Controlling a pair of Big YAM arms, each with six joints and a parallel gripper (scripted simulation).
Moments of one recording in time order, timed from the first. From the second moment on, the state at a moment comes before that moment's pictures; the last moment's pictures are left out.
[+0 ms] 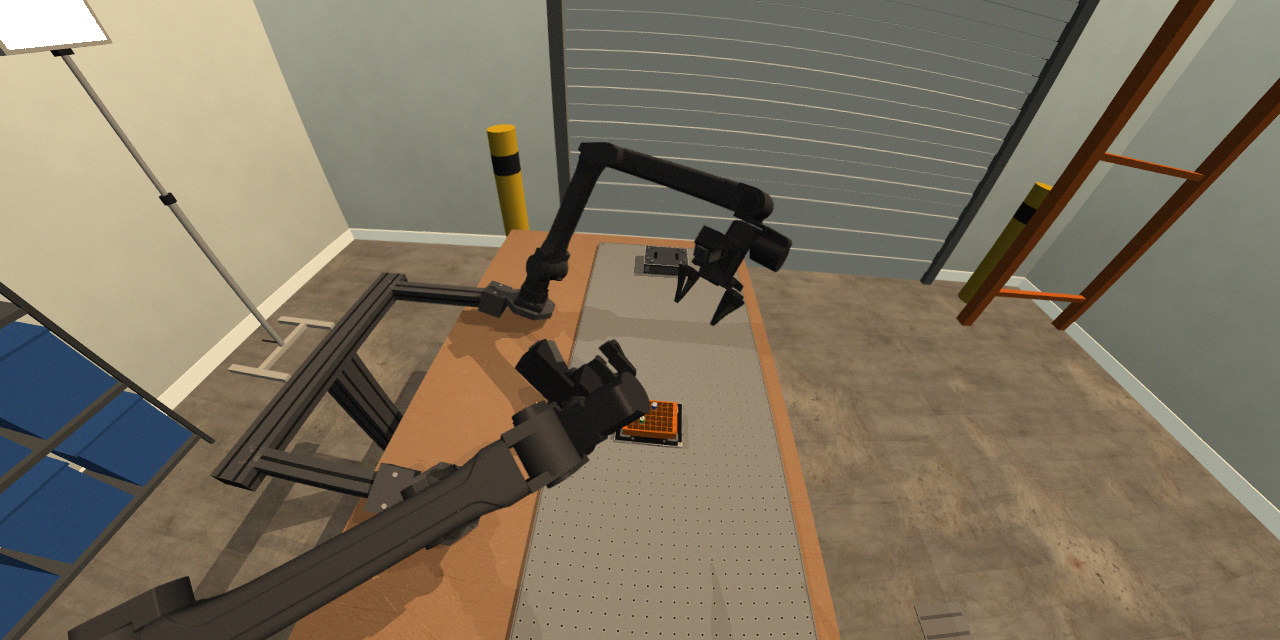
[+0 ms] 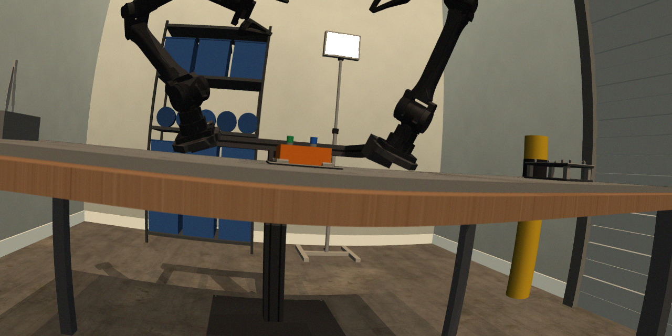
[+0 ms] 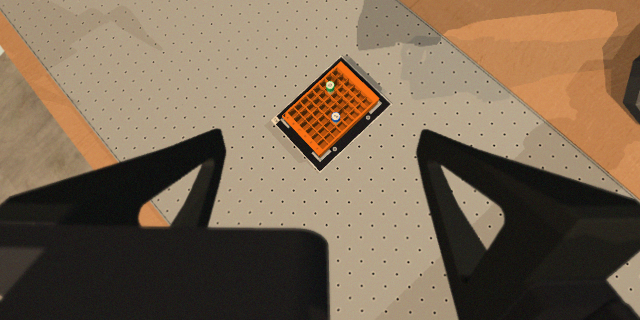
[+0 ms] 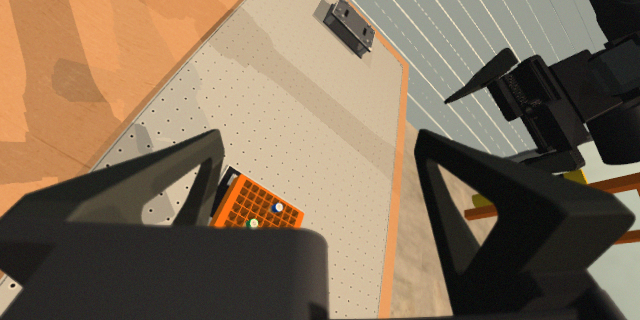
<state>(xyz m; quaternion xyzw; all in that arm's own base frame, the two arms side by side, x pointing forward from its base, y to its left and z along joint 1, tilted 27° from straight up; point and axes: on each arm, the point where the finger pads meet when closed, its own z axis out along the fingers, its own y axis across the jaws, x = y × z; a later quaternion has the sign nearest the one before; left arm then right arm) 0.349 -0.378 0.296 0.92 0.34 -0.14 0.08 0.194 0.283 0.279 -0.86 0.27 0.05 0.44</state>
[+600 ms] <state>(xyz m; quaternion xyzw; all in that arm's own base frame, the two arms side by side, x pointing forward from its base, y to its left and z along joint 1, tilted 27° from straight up) 0.349 -0.378 0.296 0.92 0.34 -0.14 0.08 0.195 0.283 0.279 -0.86 0.27 0.05 0.44</state>
